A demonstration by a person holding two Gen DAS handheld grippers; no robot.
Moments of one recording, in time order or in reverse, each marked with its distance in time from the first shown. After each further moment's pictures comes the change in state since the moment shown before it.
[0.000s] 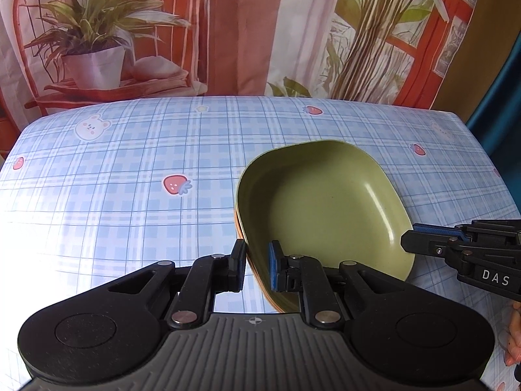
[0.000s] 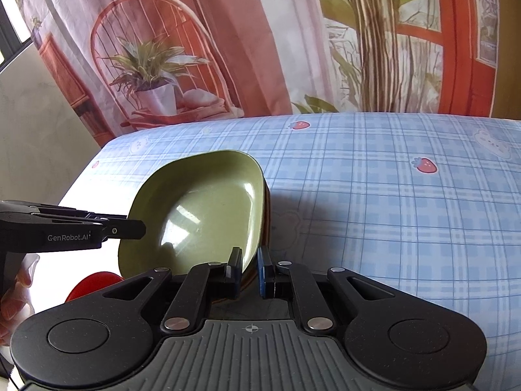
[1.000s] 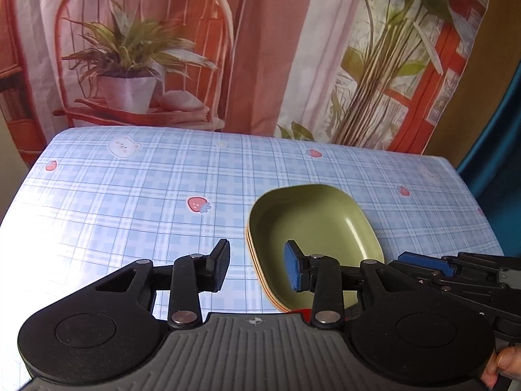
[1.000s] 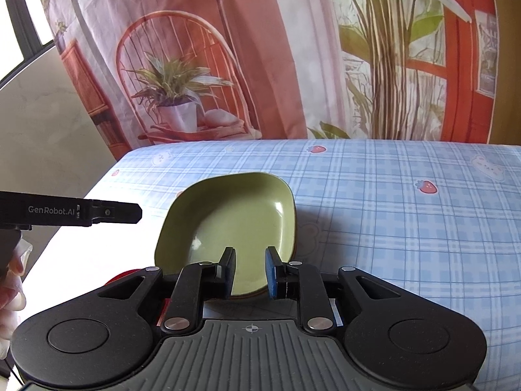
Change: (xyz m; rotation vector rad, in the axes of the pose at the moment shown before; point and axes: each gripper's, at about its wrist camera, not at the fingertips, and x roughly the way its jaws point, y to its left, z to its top) left arm -0.067 0.005 -0.016 -0.104 -0.157 0.010; right arm -0.037 0.027 -0.011 -0.061 -0.096 0.021
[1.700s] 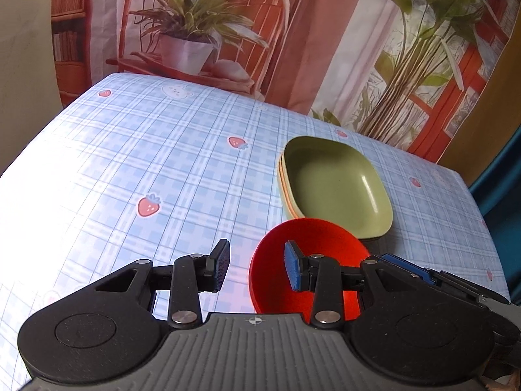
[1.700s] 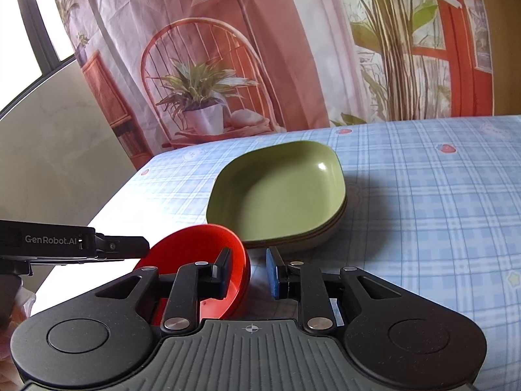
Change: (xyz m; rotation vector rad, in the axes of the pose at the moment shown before) left arm -0.031 0.013 -0.076 -0.183 0.000 0.067; right arm -0.012 0.037 -0.066 0.058 -0.073 0.059
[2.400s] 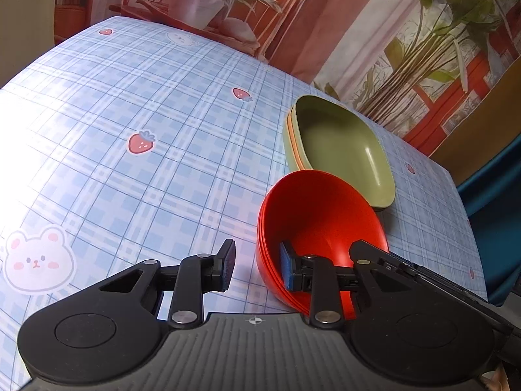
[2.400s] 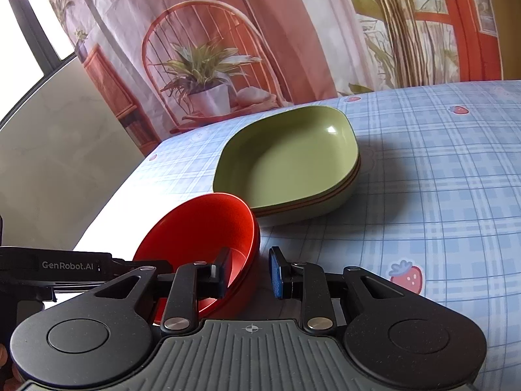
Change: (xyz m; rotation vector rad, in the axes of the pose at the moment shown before) left arm 0.023 0.024 -0.029 -0.128 0.079 -0.110; right arm 0.012 -0.004 -0.017 0.055 0.050 0.056
